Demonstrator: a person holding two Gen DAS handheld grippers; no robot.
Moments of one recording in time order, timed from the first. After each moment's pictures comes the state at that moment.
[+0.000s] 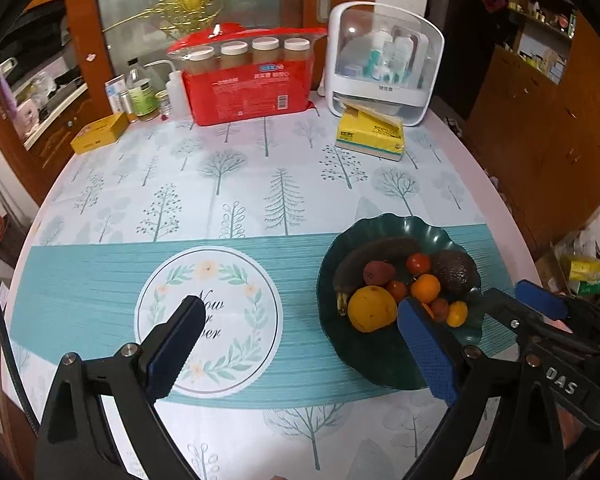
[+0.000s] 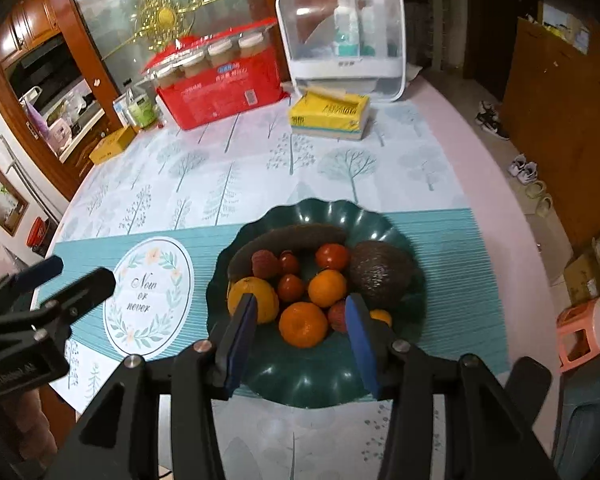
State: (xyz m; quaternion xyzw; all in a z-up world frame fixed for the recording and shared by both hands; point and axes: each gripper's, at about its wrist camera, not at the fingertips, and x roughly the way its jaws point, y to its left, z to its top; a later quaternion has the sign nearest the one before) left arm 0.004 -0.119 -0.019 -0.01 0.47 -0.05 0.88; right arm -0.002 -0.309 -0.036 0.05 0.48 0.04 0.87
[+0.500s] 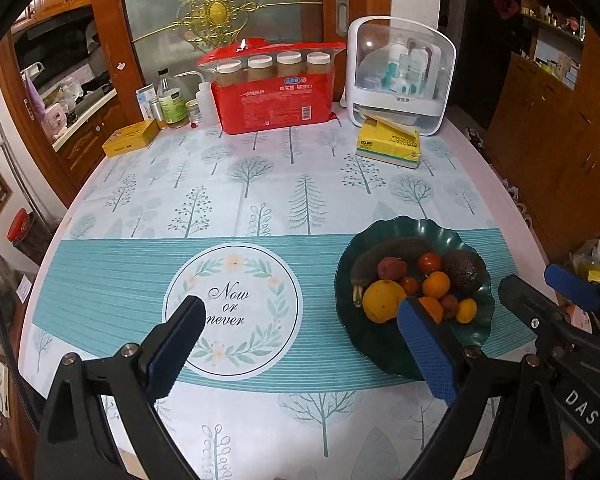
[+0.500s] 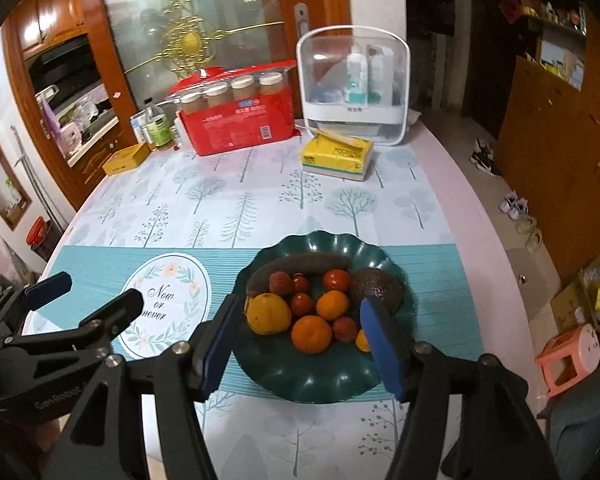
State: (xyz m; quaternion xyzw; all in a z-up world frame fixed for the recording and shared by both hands) left arm -0.029 -0.120 -0.003 0.00 0.45 -0.01 0.89; right arm -0.032 -0.286 0.000 0.00 0.43 0.05 0.90
